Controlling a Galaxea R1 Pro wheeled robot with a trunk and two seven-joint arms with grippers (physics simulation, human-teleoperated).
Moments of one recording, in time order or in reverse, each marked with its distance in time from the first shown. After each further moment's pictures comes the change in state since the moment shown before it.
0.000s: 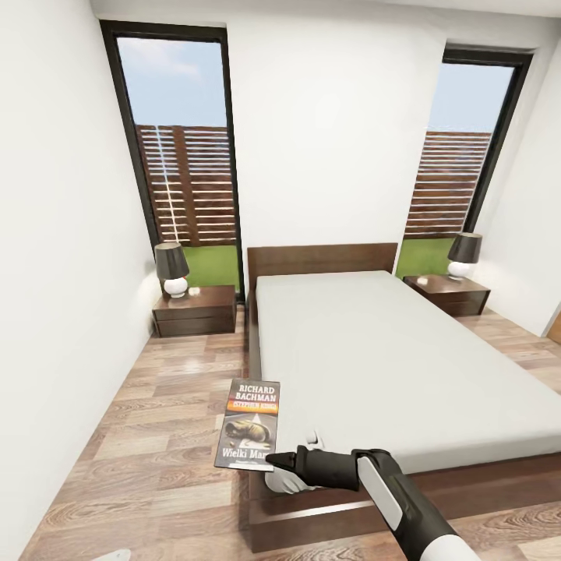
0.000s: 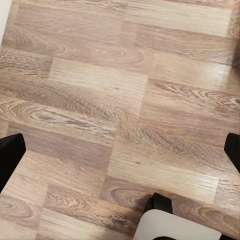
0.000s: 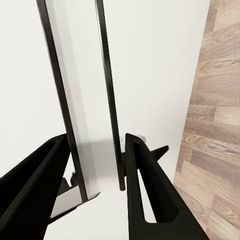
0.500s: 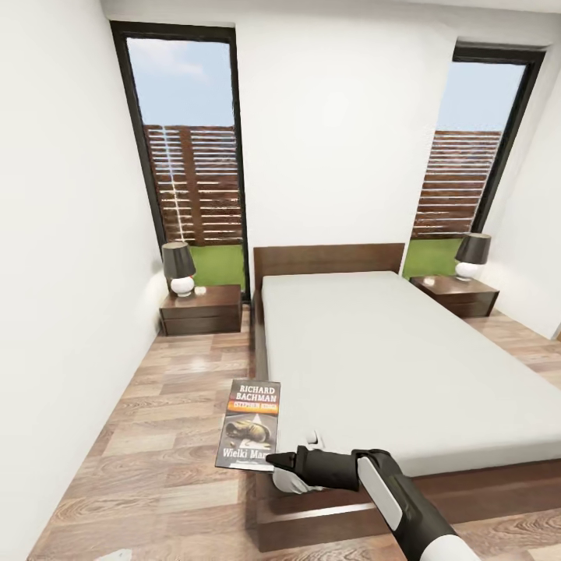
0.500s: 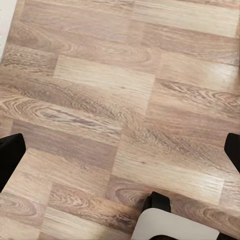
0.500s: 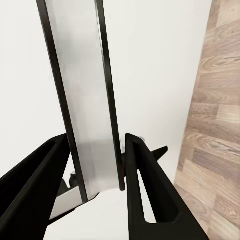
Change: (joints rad) left arm 0.000 -0.004 0.001 0.000 0.000 0.001 -0.001; right arm 0.000 0.001 -0.002 0.003 0.000 -0.002 -0.007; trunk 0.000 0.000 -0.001
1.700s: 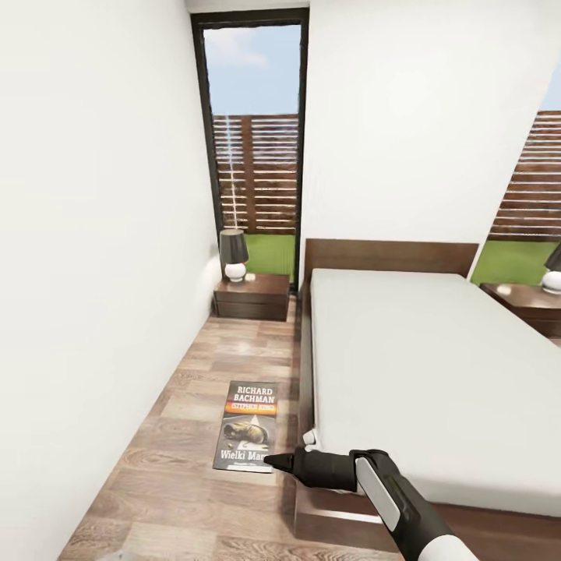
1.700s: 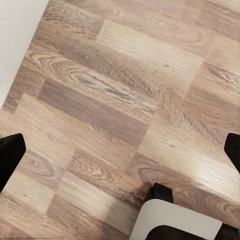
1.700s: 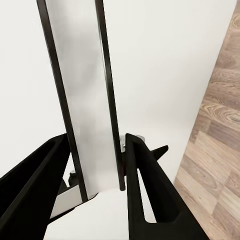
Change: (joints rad) left arm 0.000 -0.003 0.000 0.000 0.000 -0.001 0.000; right arm 0.000 0.007 0.004 0.001 0.010 -0.003 -0.001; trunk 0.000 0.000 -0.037
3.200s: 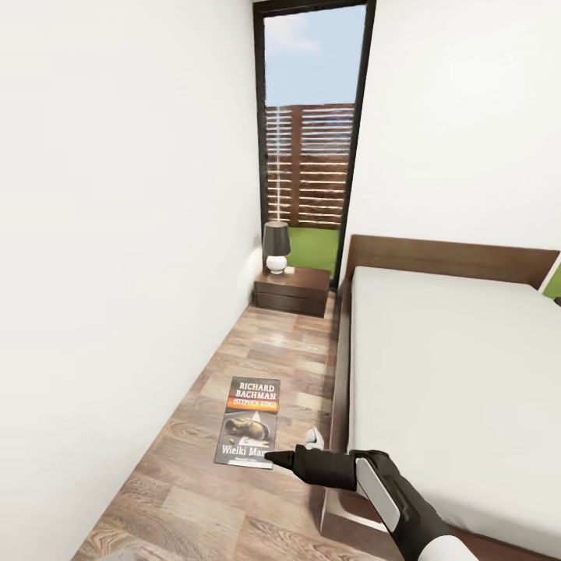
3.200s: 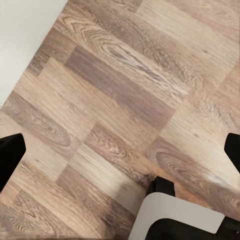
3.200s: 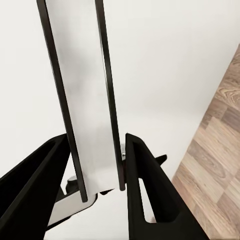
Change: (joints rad) left arm 0.000 0.000 0.000 0.000 0.000 0.000 -0.004; right arm 0.000 0.000 0.000 0.006 -0.006 -0.048 0.002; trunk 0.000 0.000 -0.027
